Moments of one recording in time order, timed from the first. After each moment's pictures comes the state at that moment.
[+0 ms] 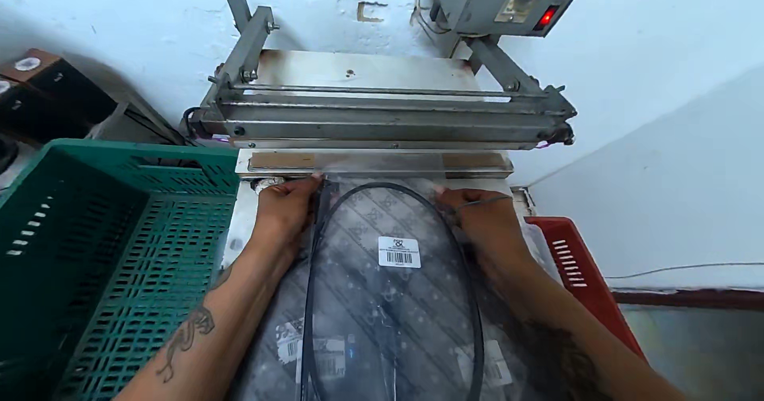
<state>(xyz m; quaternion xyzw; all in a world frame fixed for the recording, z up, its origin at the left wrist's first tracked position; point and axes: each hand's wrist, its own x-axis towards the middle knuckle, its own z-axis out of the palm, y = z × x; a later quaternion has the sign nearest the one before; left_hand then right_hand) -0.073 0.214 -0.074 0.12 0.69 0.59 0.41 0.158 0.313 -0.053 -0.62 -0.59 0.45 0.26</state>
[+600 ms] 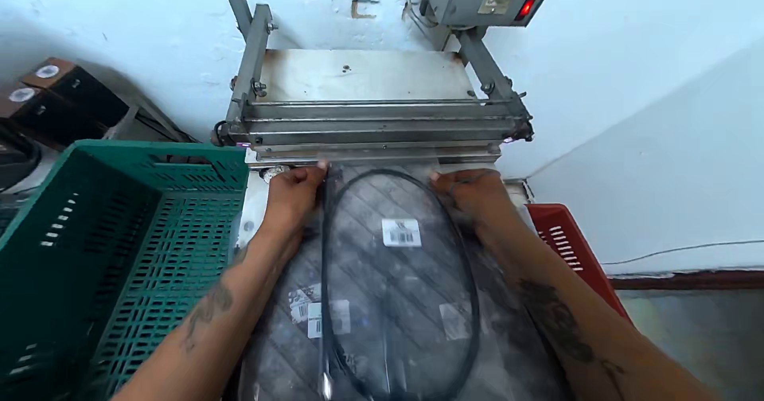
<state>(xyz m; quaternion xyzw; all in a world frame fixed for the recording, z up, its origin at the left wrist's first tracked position) -0.067 0.198 -0.066 0.26 0.72 0.53 0.37 0.169 0.313 -0.040 -0.61 -0.63 0.43 0.21</state>
